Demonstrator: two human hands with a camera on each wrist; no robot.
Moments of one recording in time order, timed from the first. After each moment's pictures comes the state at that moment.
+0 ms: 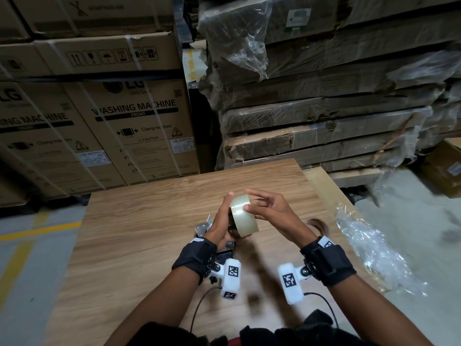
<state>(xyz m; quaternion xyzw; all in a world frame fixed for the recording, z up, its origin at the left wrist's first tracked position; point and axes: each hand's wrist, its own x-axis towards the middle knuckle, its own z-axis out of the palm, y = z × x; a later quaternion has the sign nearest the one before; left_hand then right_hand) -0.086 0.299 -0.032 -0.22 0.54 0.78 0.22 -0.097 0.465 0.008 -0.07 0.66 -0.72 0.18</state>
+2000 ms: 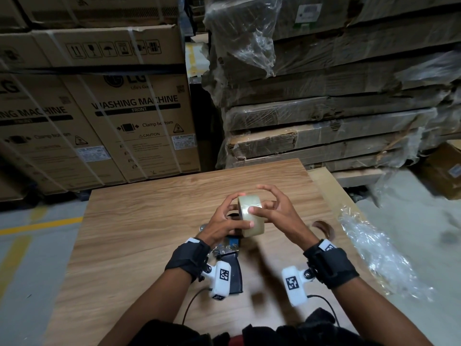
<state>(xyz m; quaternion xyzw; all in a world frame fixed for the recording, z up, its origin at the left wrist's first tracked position) -0.082 0.265 -0.026 -0.01 0.62 0.76 0.18 -0.106 0.458 -0.004 -0.07 0.71 -0.69 0.14</state>
